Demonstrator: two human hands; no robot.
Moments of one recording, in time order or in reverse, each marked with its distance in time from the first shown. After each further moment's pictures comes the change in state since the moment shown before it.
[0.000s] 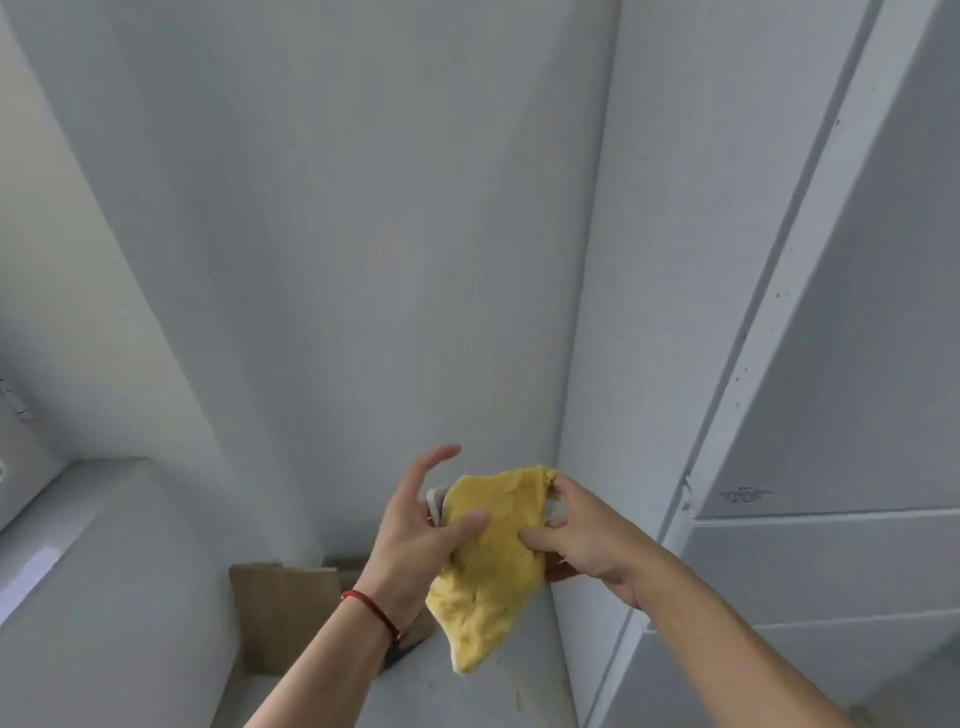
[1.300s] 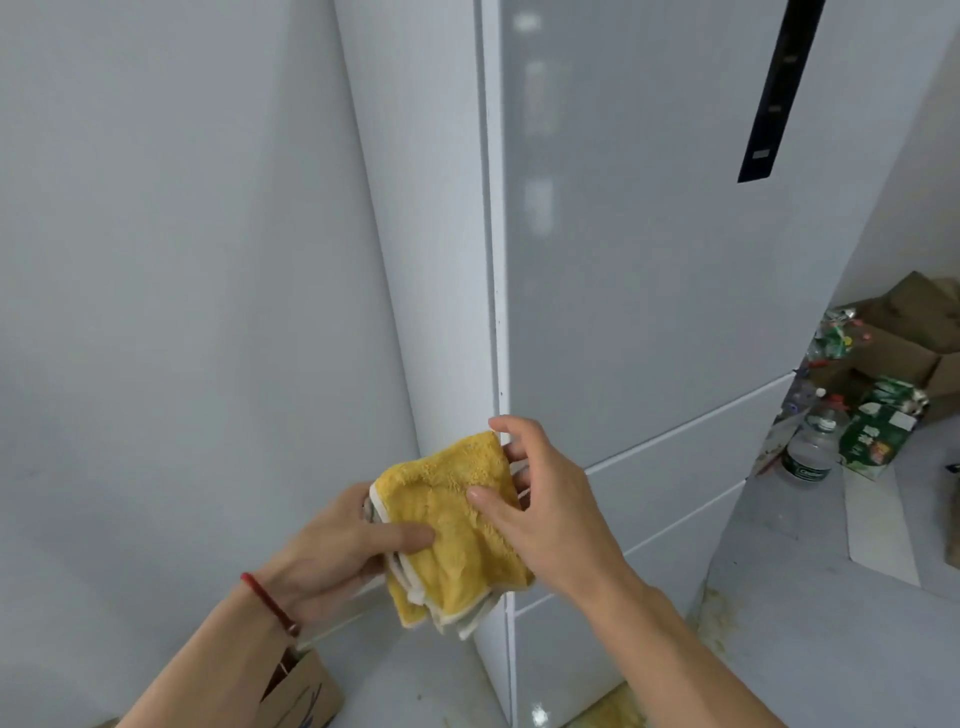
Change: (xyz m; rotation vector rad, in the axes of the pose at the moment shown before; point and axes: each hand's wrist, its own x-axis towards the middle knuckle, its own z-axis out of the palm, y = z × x) left_hand 0.036 0.043 0.109 0.108 -0.624 -0.296; right_hand -0.097 0.013 -0.080 -0.236 0.750 -0.412
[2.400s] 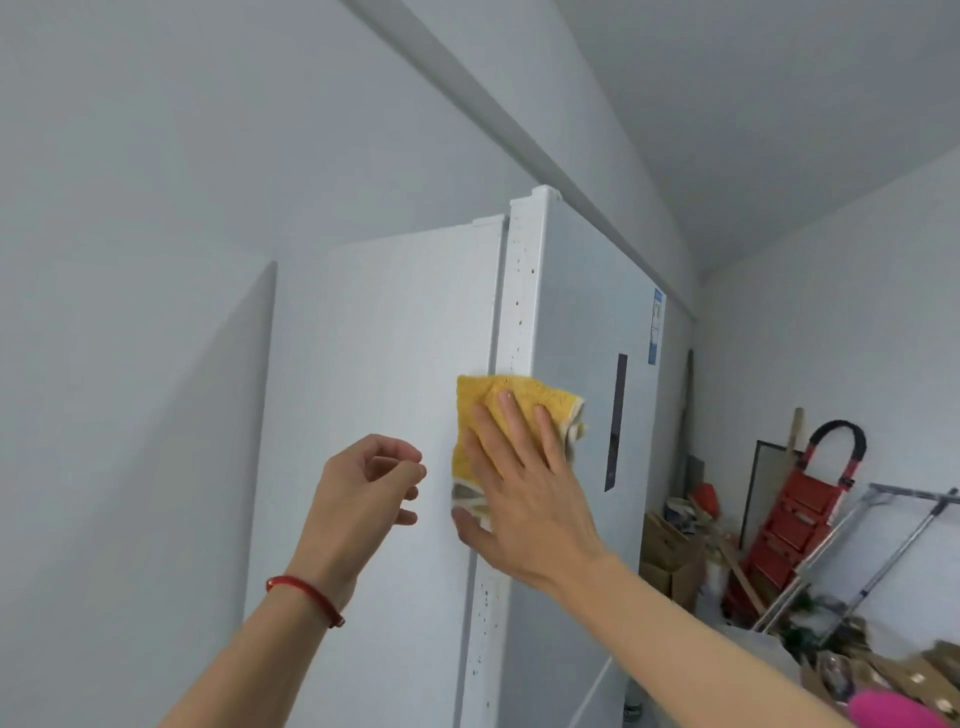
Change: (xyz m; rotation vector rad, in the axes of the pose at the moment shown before) left_hand 0.044 0.252 -0.017 0.096 0.104 0.796; right_hand 0.164 -0.177 -0.062 -1.655 0.479 -0.474
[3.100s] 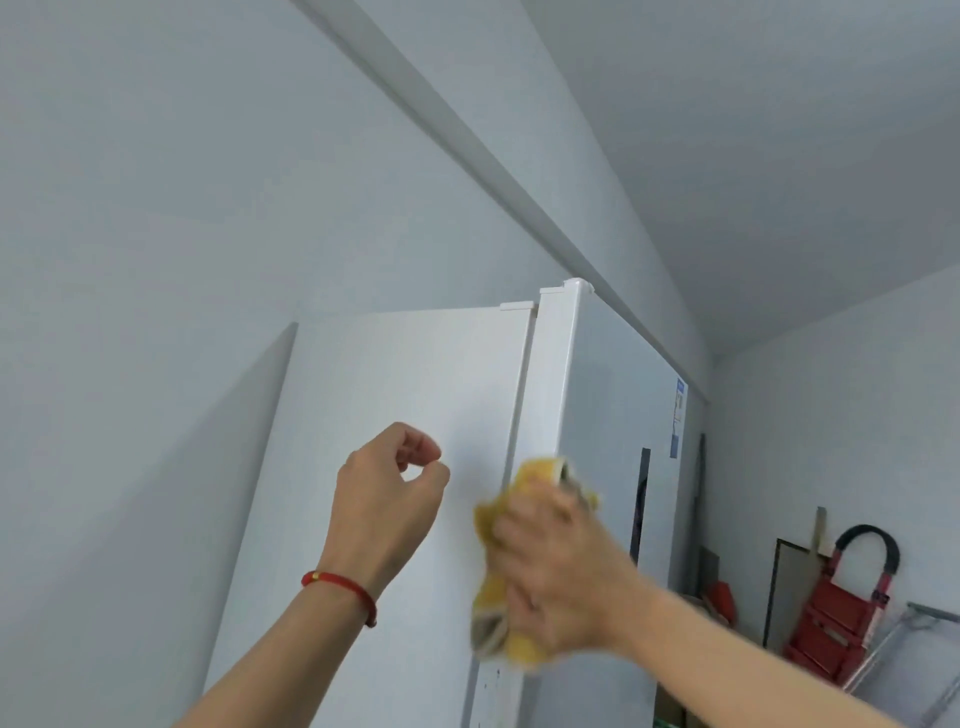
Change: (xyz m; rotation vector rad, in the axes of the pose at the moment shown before) left_hand 0.058 0.047 0.021 0.222 0.182 0.304; right_hand 0.040 0.063 -0.011 -0.081 0.129 -0.473
